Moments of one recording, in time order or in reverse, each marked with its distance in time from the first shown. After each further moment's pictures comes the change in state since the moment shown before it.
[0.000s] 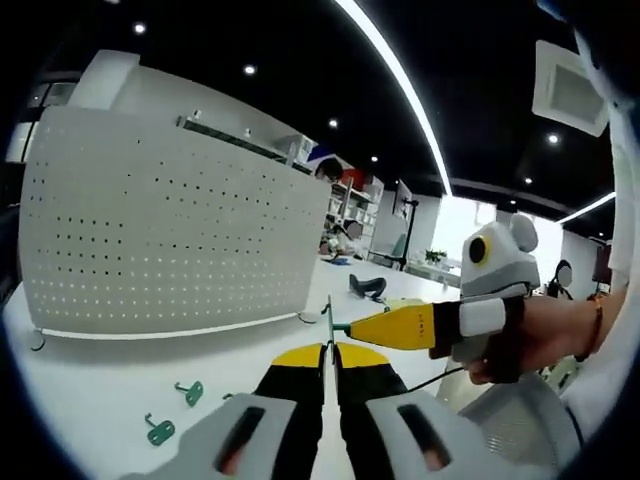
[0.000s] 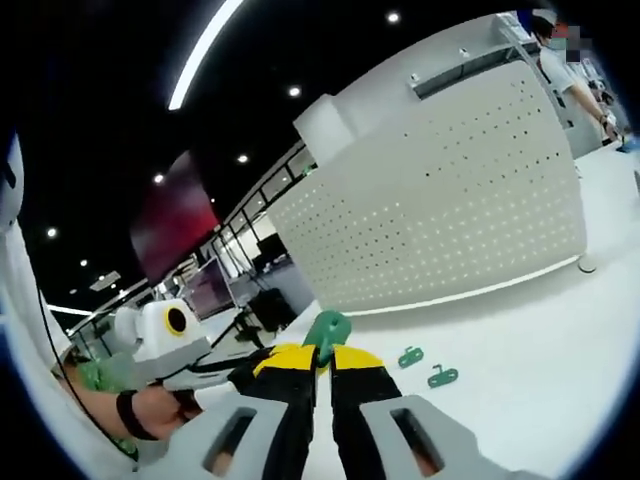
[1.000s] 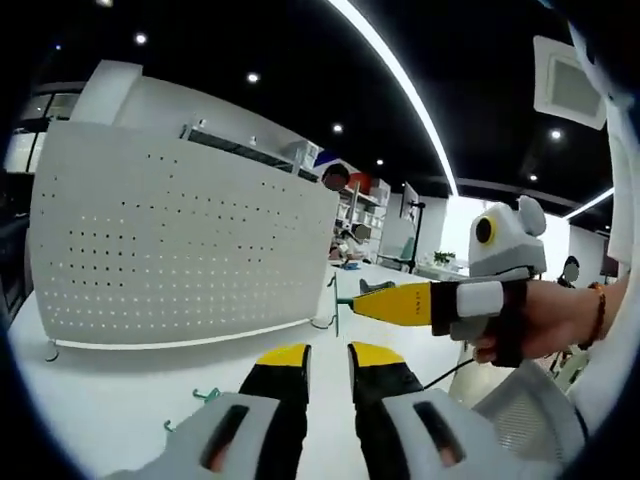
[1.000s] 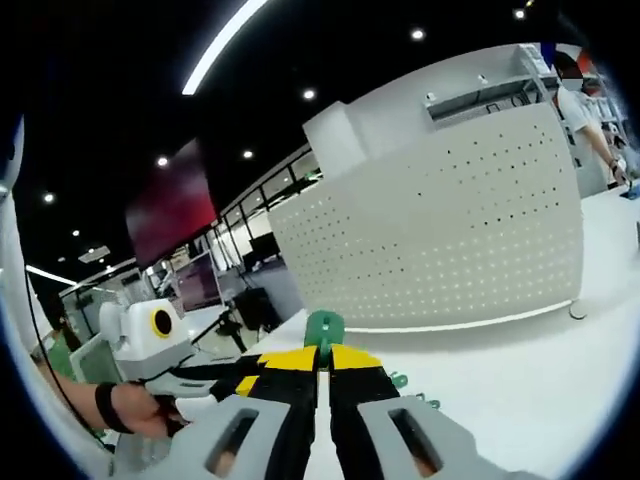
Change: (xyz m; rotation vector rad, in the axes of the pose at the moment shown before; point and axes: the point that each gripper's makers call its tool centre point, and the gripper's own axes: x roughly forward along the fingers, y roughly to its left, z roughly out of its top) left arm -0.014 0.008 0.013 0.062 -0.031 0.041; right arm 0.009 0.005 0.025 -0.192 -0.028 -0.039
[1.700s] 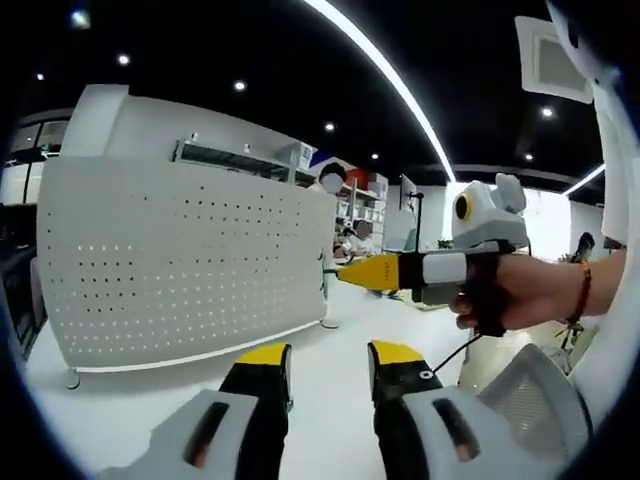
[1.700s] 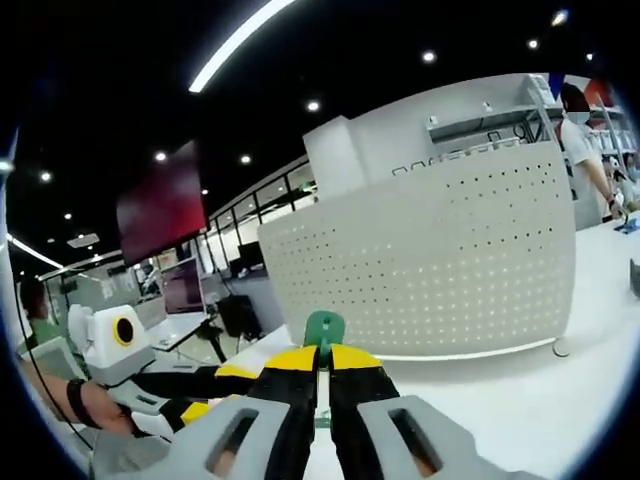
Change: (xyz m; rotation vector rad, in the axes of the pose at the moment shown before) left arm -0.014 0.002 0.008 0.095 0.020 0.003; right arm 0.011 -0.017 0.029 -0.072 -0.056 -0.058
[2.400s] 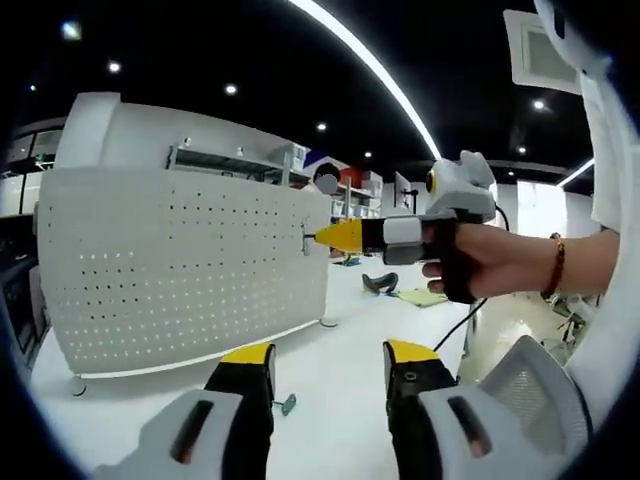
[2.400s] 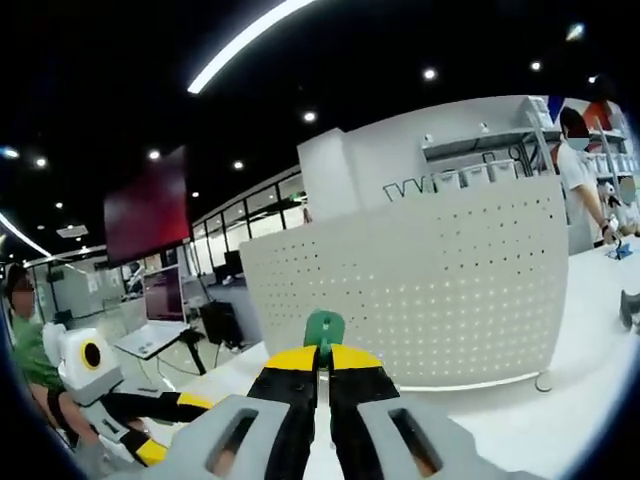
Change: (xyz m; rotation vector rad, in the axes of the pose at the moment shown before) left arm -0.012 0.001 0.001 0.016 0.000 -0.002; right arm 0.016 -0.022 0.039 -0.061 -0.056 -0.062
